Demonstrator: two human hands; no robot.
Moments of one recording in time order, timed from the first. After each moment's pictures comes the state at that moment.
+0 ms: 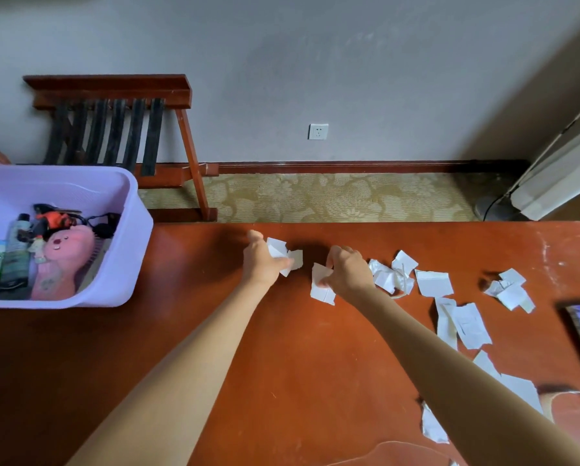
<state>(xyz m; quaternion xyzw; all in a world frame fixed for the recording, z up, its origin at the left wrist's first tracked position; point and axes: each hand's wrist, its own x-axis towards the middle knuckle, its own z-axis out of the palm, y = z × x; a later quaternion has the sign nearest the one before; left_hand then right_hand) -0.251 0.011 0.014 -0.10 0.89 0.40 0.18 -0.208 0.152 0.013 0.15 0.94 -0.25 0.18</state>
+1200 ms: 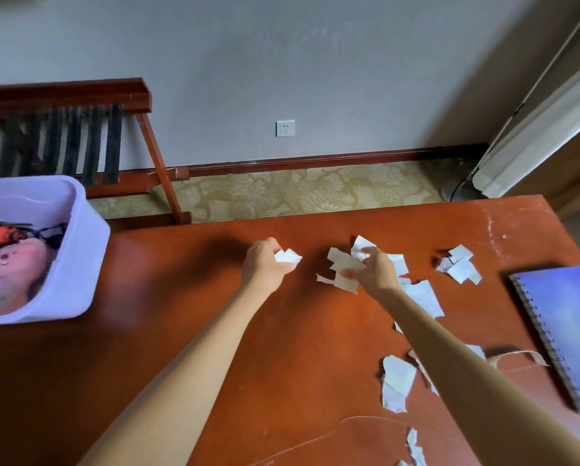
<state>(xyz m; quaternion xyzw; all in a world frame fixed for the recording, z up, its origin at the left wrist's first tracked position) -0.220 0.065 0.022 0.02 0.93 0.32 0.18 -0.156 0.239 0.014 0.34 0.82 -0.44 0.10</state>
